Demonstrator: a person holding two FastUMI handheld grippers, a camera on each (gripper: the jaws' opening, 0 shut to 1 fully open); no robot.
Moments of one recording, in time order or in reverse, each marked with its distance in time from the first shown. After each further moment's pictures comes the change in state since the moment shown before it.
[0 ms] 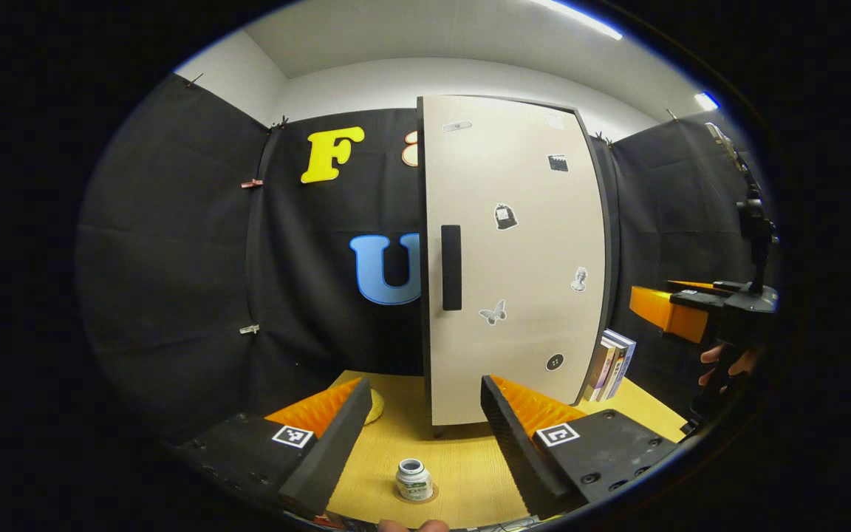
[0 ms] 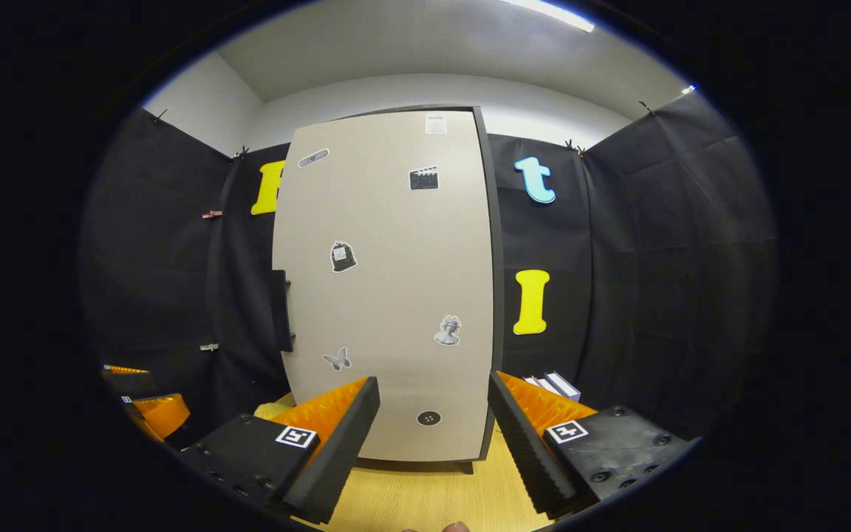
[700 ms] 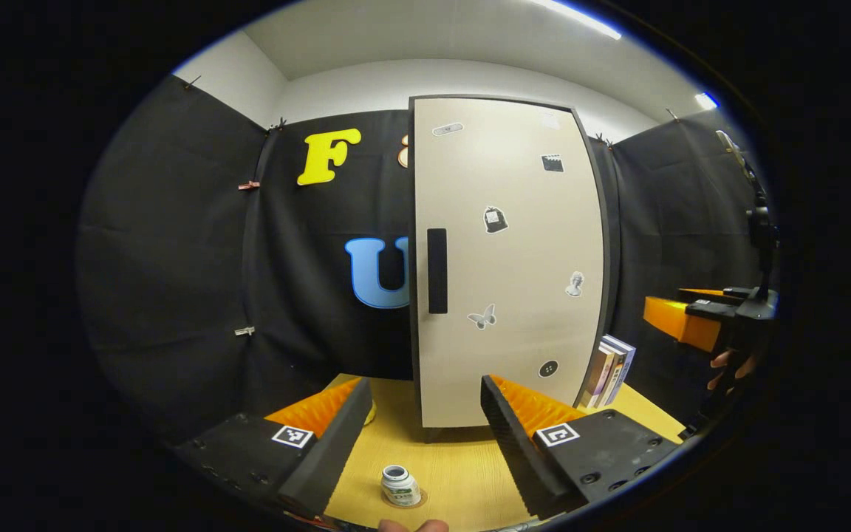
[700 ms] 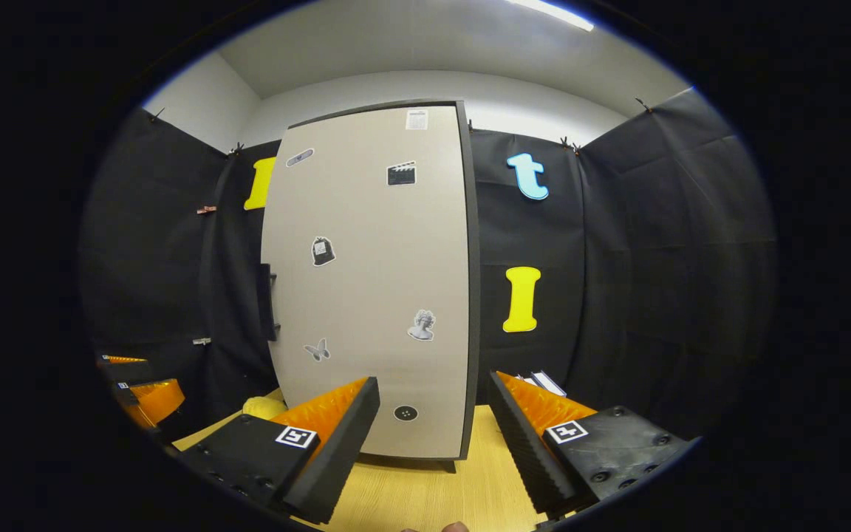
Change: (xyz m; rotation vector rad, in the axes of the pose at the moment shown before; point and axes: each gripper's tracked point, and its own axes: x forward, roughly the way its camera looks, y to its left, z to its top) left arm 0.016 -0.018 0.004 -0.010 -0.018 0.024; right arm 0.005 -0.042 0.000 -0.007 0.011 -0.007
